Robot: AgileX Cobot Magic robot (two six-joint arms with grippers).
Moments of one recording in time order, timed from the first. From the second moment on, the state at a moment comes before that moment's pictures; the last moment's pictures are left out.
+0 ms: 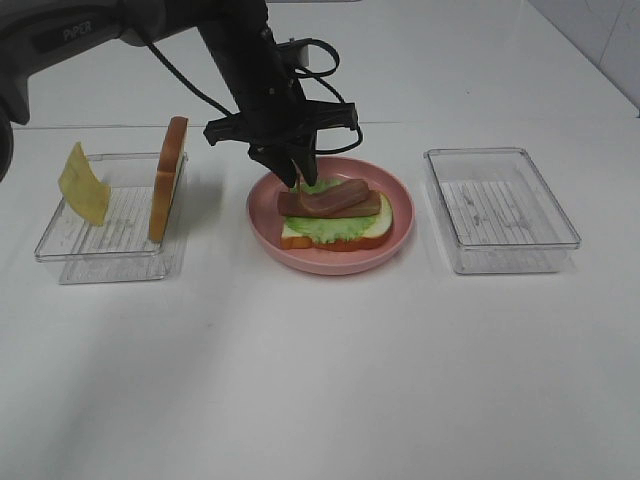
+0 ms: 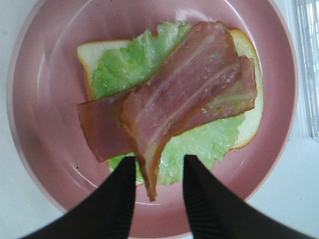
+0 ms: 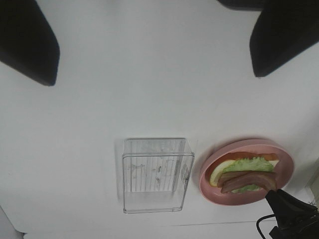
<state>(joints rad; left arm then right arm) -0.48 2.49 -2.32 -0.26 1.20 -0.23 0.03 0.00 -0.50 0.09 1.05 -0.05</state>
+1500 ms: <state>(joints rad) -0.11 2.03 -1.98 -0.04 1.22 -0.08 0.03 0.00 -0.50 0.09 1.05 -0.05</state>
